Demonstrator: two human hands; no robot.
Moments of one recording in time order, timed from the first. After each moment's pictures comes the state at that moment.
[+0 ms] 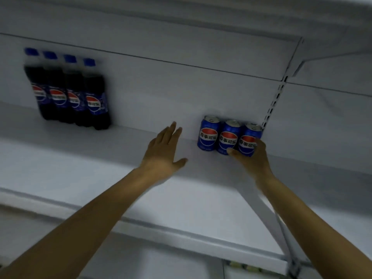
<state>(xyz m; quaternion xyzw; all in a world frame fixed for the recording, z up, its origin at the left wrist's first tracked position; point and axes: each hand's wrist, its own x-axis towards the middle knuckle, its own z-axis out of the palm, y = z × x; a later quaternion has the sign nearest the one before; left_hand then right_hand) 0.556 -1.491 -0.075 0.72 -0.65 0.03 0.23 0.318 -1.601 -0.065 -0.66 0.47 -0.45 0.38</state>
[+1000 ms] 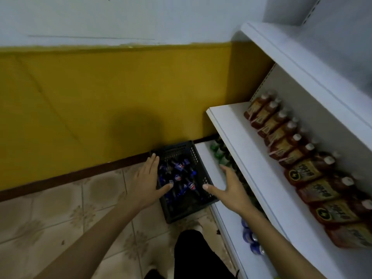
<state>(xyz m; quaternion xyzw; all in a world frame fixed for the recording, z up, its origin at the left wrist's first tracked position) 0.787 -0.786 -0.337 0.95 -0.11 -0.13 0.26 0.737 -1.044 -0.271 -0.89 0.11 0.14 0.42</state>
